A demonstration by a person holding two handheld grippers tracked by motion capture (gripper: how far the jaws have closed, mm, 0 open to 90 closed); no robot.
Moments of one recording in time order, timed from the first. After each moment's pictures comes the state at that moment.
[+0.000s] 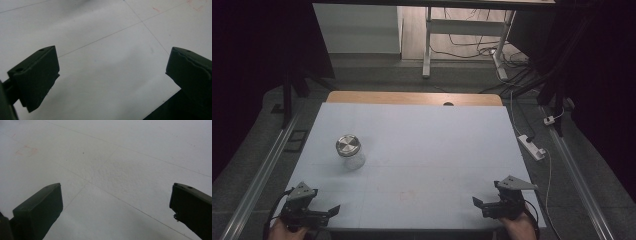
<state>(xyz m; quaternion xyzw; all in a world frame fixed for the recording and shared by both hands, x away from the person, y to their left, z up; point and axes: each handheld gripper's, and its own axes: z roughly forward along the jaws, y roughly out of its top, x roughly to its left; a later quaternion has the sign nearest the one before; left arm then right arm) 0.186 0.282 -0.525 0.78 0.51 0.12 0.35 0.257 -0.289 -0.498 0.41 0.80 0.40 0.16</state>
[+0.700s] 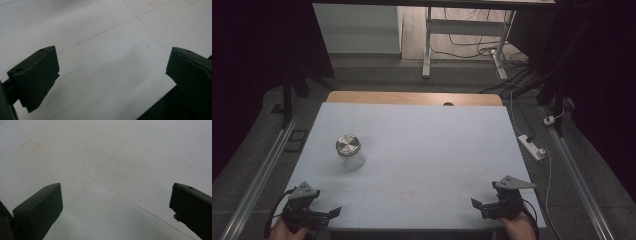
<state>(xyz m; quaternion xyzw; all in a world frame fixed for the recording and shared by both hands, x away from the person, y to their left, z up) 0.188 0.282 -0.526 0.79 0.49 0.10 0.35 0.259 -0.286 -0.499 0.40 0.82 0.39 0.15</state>
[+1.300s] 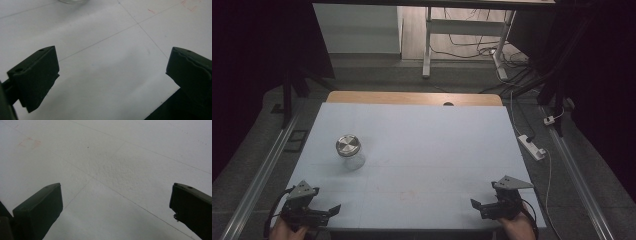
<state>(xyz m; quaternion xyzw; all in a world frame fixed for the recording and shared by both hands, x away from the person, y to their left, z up) 0.189 0.282 -0.522 0.79 0.49 0.12 0.35 0.259 -0.284 -0.499 0.39 0.82 0.39 0.15</state>
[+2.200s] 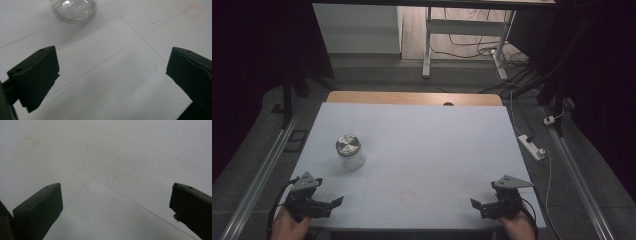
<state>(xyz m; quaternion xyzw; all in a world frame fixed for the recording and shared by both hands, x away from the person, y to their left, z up) 0.213 0.282 -0.517 0.80 0.46 0.13 0.37 0.261 -0.284 -0.500 0.40 0.82 0.39 0.14</state>
